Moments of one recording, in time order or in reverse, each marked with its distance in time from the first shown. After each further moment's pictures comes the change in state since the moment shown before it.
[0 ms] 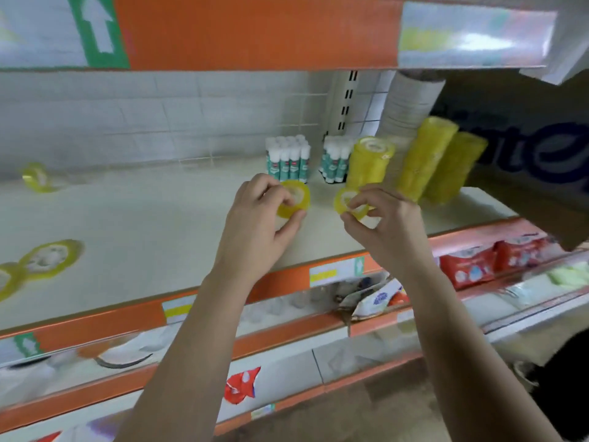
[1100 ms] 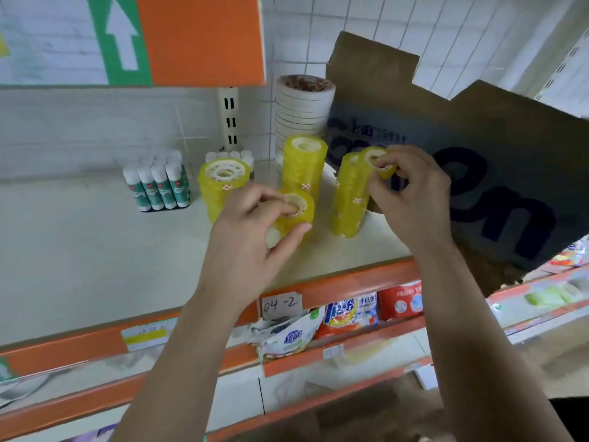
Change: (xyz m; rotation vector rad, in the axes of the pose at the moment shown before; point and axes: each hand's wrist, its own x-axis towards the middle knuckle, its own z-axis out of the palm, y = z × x) left_hand 0.084 0.150 0.155 -0.048 0.079 0.054; right_hand 0.092 0.210 -0.143 -0.010 0.196 -0.054
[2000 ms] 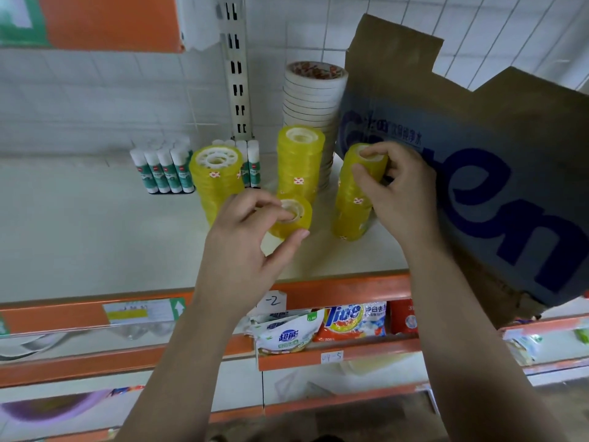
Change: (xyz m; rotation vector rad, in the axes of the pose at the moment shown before) left_hand -0.010 0.024 0.026 0.119 0.046 -0.099; right_hand 0.017 0.031 0.027 0.272 -0.181 0.137
